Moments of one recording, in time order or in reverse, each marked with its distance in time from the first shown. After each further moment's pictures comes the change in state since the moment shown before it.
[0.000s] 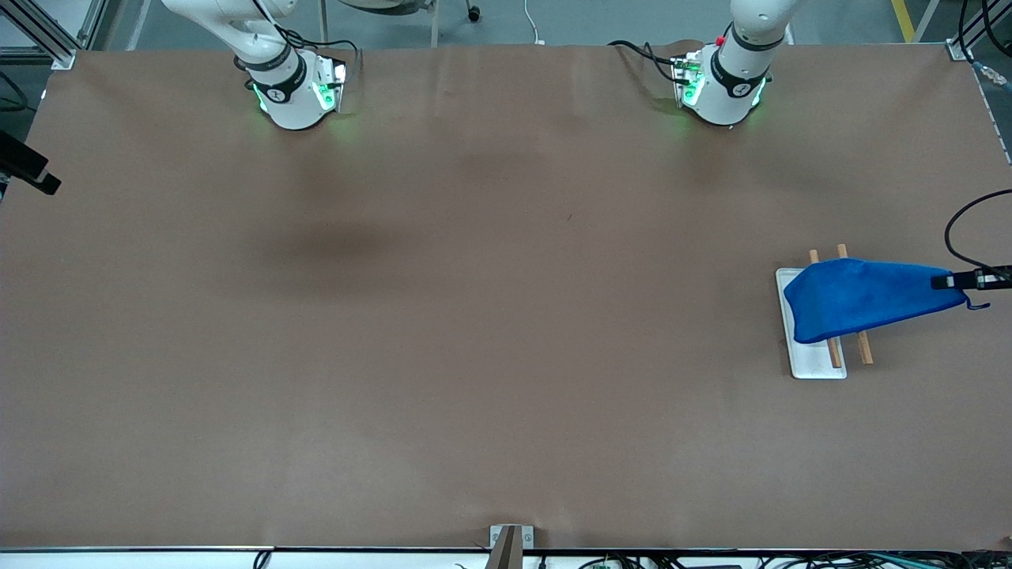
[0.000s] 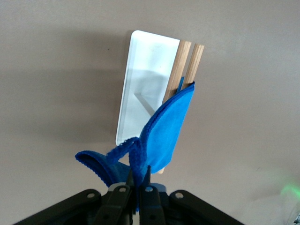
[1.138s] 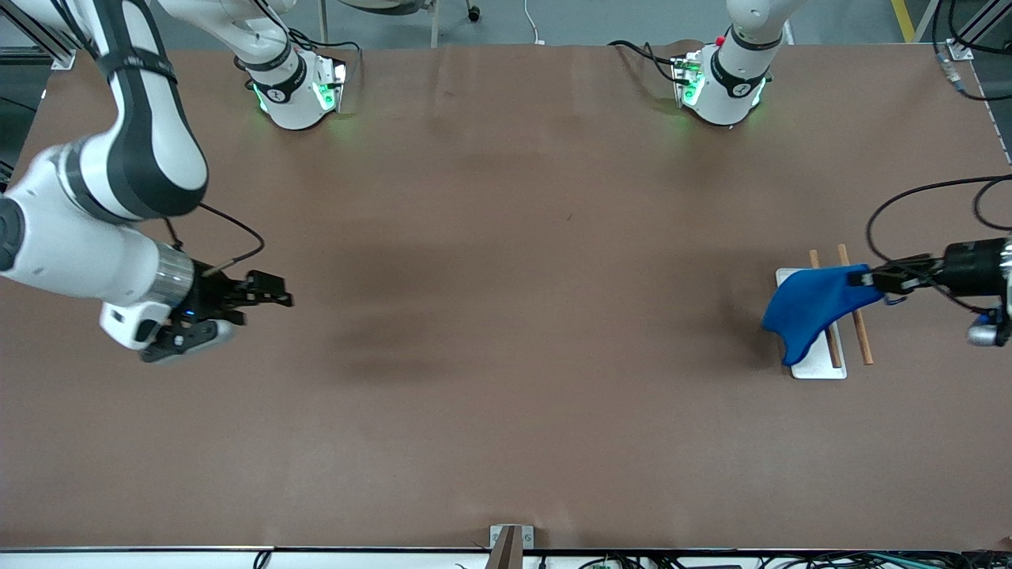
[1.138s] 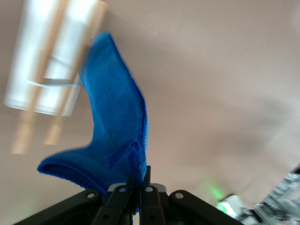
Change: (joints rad) left arm -0.077 -0.175 0.002 -0.177 -0.234 -0.002 -0.297; right arm 0.132 0.331 0.103 -0.107 0.154 0.366 -0.175
